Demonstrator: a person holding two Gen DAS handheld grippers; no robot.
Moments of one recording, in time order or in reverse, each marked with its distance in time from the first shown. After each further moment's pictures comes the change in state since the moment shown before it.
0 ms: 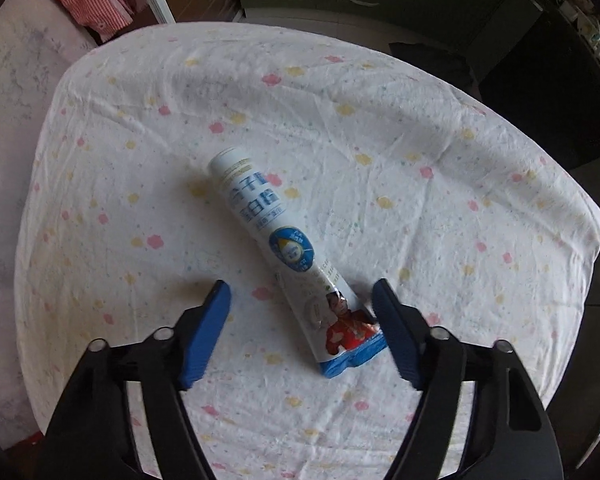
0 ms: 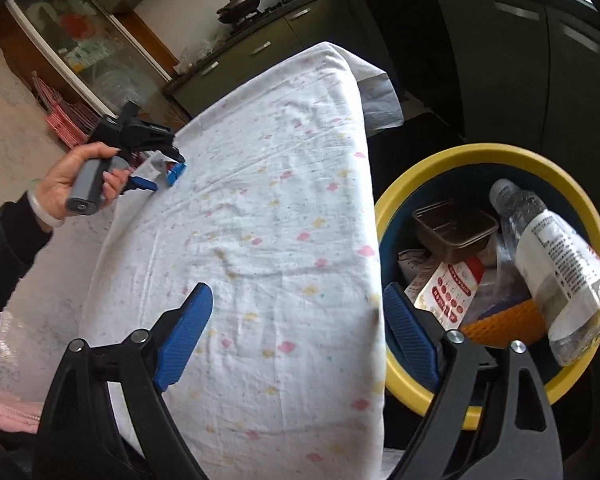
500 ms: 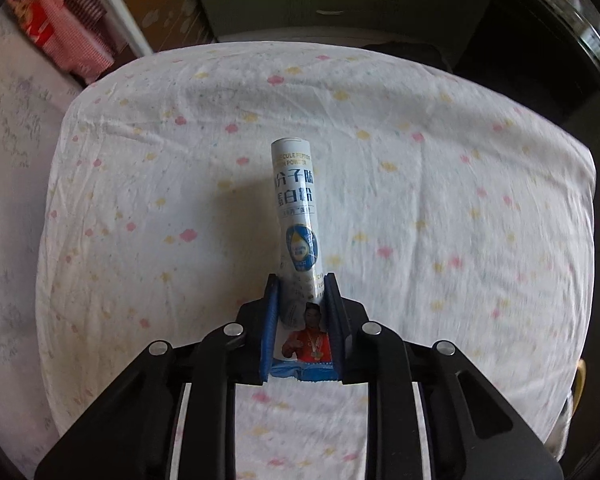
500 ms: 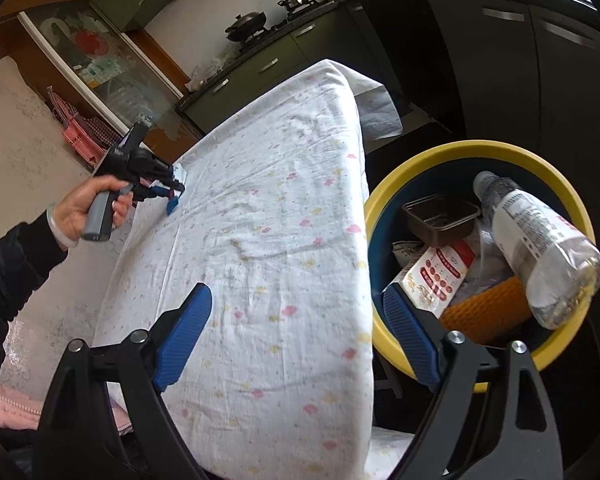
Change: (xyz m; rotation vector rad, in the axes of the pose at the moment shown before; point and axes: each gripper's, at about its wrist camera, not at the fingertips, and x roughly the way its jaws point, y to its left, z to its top) left arm -0.029 0.016 -0.042 0.191 -0.082 0.002; right arm -0.039 -0.006 -0.025 0.012 -0.068 0.029
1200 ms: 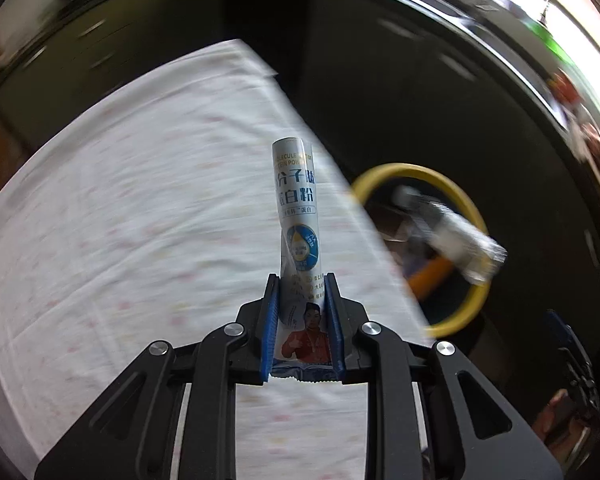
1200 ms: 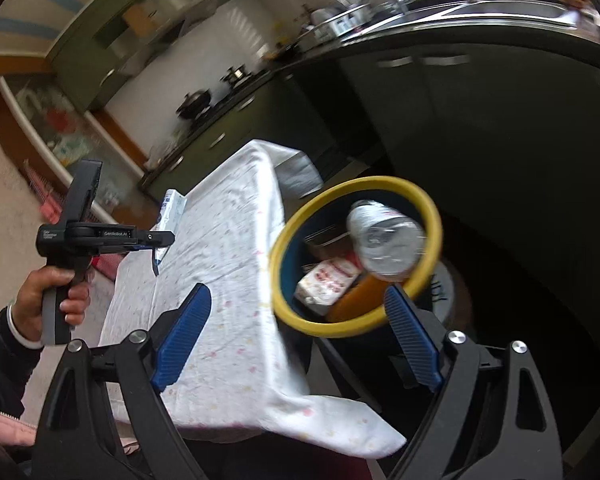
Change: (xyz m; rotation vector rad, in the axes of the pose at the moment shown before) left arm -0.142 -0.206 -0.214 0.644 -0.113 -0.362; right arm -0.132 -0.055 -0.053 0.176 -0.270 -0.148
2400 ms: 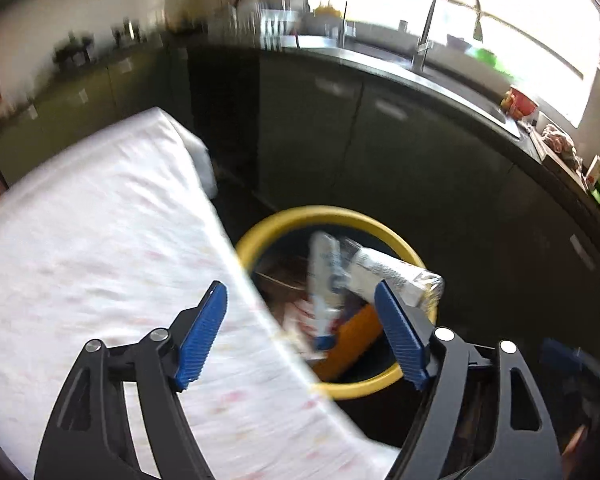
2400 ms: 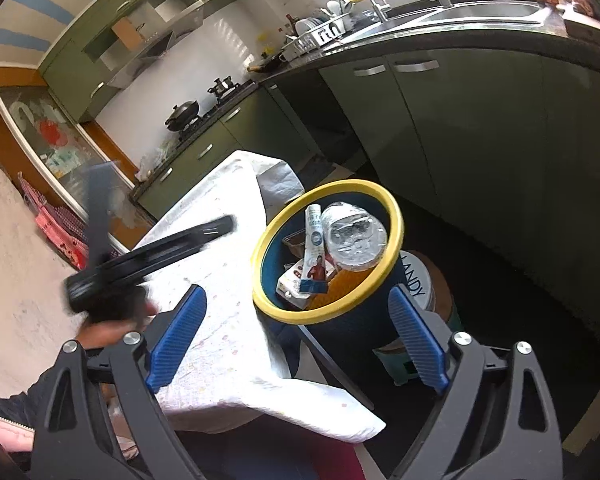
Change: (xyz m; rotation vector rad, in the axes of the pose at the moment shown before) left arm 0.019 -0.077 -0.059 0.076 -0.397 0.026; right arm -0.025 0.000 -0.009 -0.007 -0.007 -0.031
